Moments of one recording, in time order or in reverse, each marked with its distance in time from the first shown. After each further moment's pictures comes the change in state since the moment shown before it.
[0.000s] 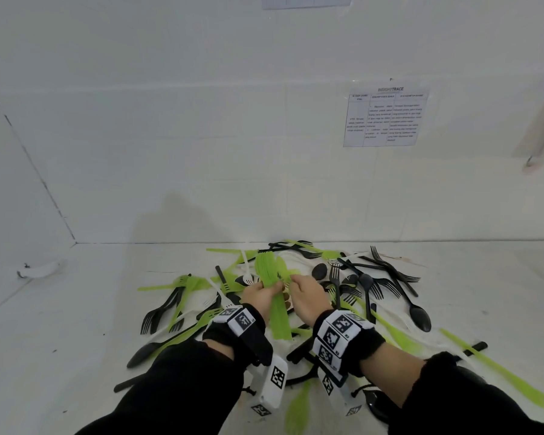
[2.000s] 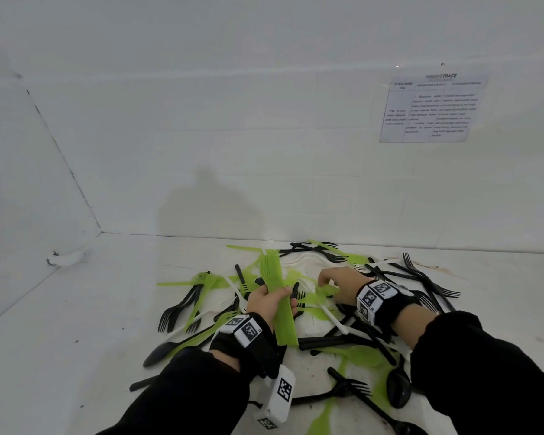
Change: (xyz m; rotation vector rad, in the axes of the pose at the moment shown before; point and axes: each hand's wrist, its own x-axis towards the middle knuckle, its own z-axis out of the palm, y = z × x) left_hand 0.022 -0.003 -0.020 -0.150 0.074 -0.031; right_hand 0.088 0.049 -0.036 -0.677 -0.449 -0.262
